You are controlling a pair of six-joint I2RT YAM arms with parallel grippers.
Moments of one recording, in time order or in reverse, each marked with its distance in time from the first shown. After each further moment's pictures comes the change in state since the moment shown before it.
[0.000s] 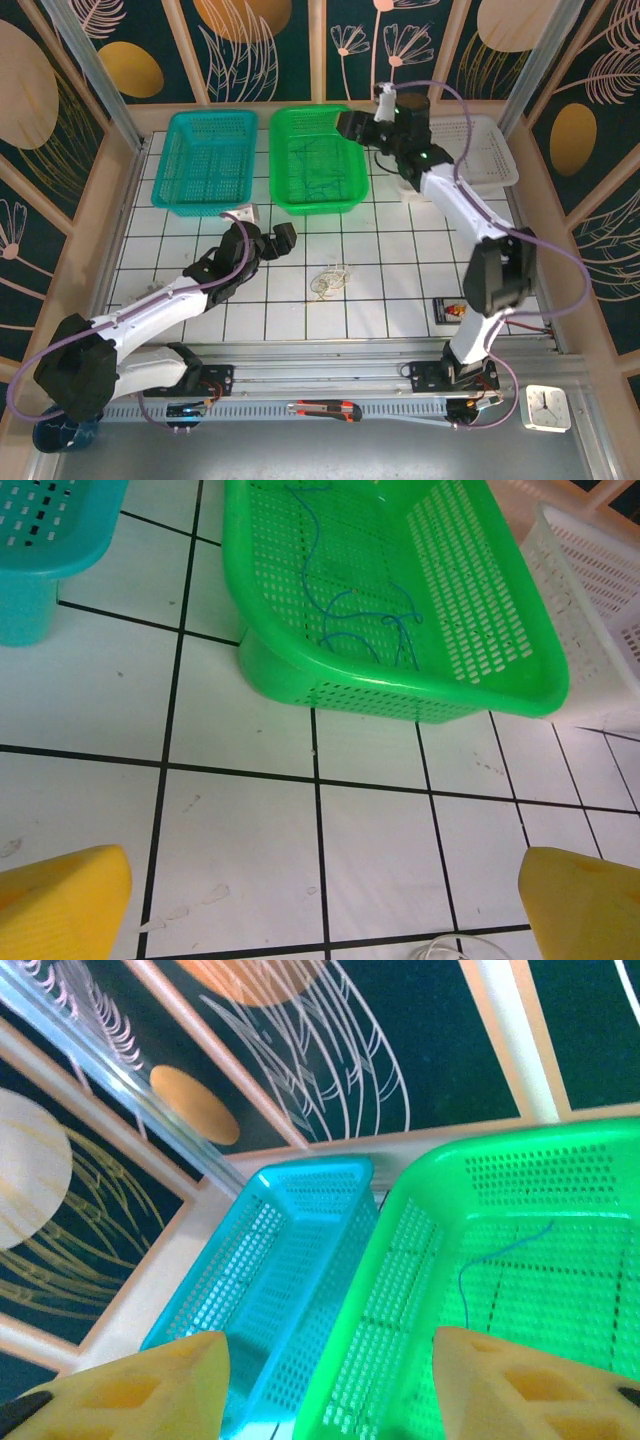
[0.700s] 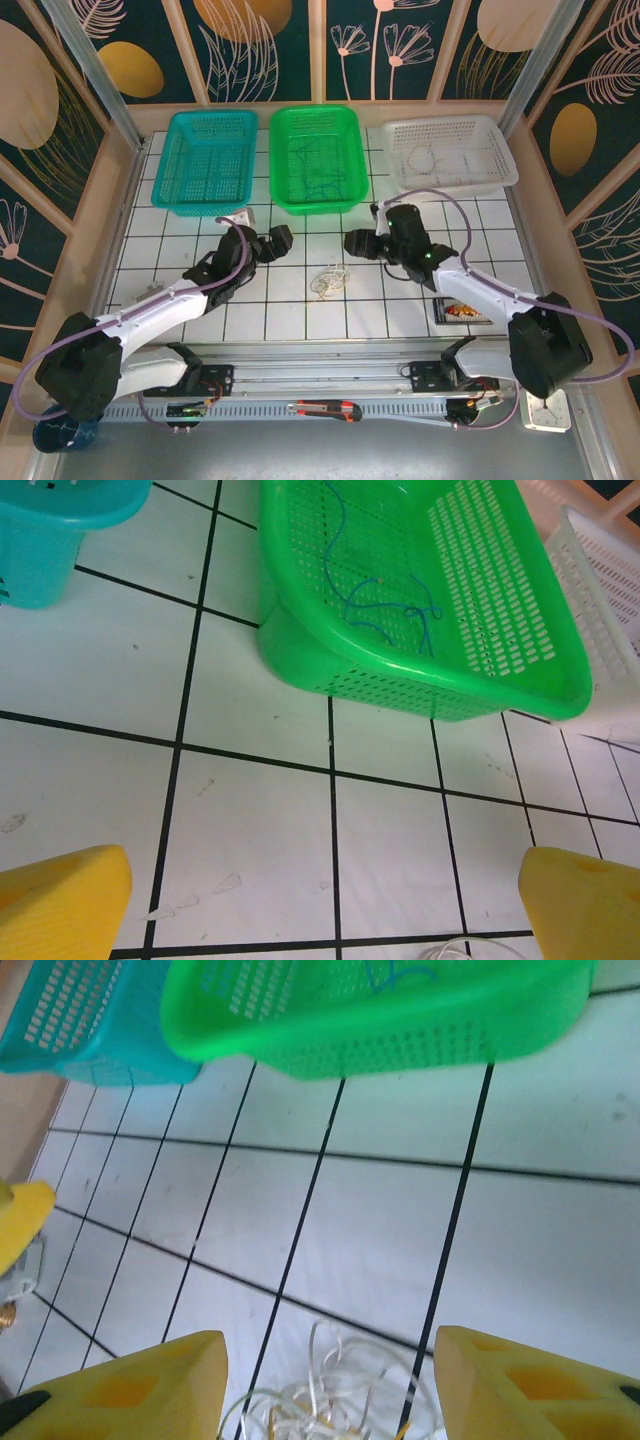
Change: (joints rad) left arm 0.034 0.007 -0.062 0.062 0.026 -0.052; right arm 0.214 -0.443 -0.831 -0.008 0.162 0.036
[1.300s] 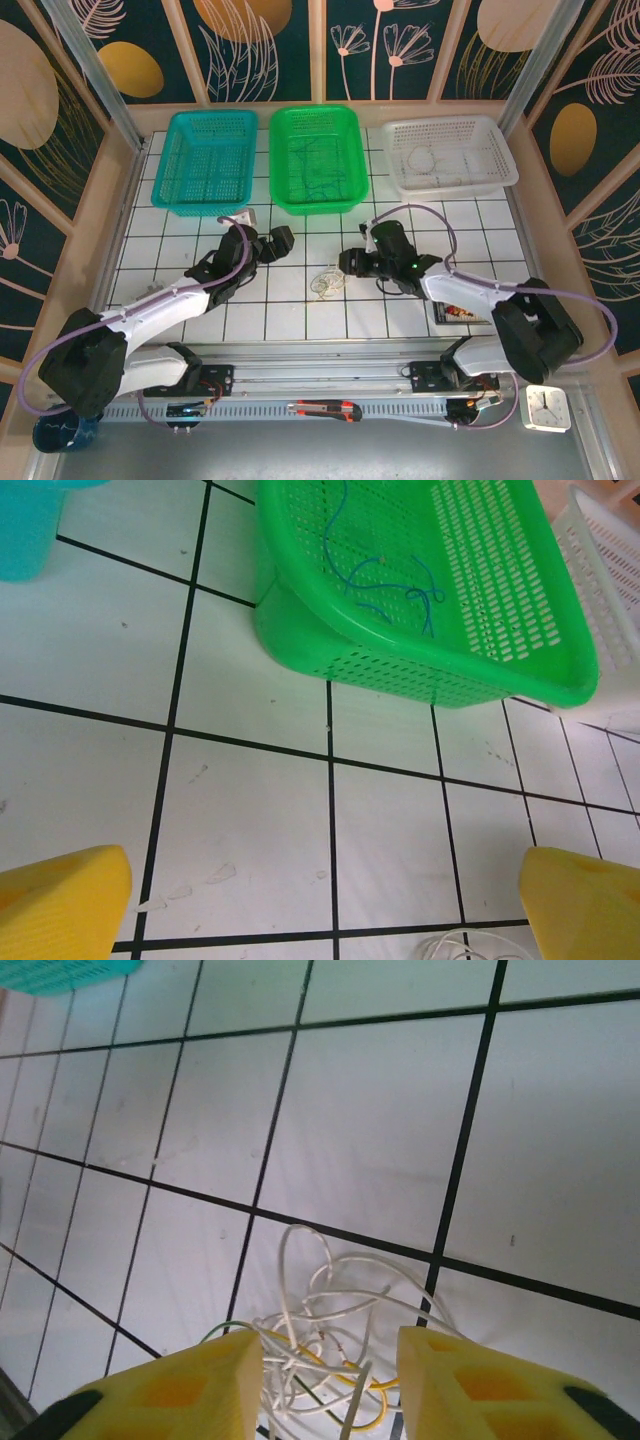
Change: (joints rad) left arm 0.016 0.028 0.000 0.020 0.058 -0.011; right arm 0.079 0.151 -0.025 0.048 0.009 0.073
